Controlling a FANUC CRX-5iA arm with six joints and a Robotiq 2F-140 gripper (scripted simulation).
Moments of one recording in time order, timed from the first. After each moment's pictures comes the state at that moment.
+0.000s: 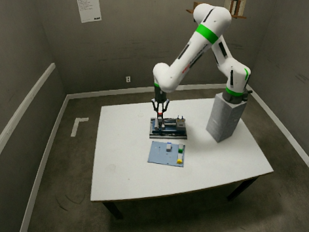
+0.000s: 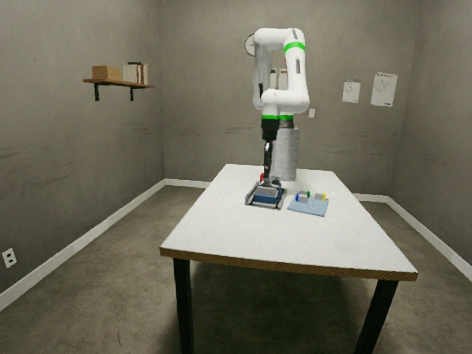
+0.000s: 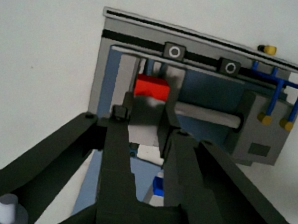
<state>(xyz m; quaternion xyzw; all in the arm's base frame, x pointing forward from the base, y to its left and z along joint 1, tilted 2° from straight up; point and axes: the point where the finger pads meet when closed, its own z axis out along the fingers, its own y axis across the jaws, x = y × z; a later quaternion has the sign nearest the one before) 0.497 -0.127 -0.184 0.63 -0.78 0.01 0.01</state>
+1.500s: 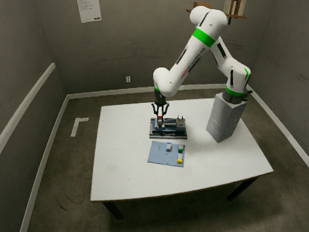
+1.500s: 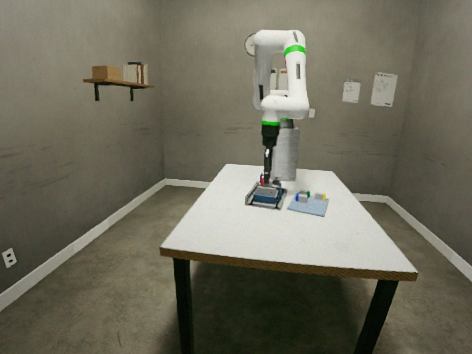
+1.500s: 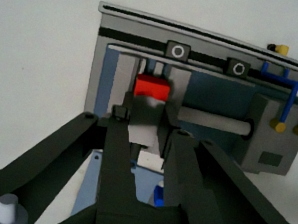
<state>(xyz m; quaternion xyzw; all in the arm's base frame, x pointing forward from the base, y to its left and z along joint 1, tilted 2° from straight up) 0.497 -0.126 -0.213 0.63 -0.78 0.01 0.01</state>
